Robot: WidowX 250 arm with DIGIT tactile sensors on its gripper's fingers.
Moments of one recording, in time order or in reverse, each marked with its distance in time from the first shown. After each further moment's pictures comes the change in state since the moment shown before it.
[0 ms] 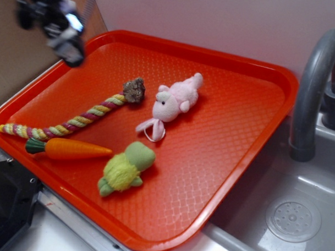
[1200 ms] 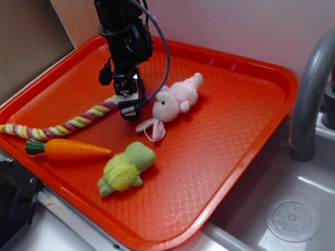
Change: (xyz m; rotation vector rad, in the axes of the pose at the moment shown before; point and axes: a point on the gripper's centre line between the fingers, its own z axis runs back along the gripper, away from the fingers) arm 0.011 0.017 -0.082 0.071 0.216 -0.139
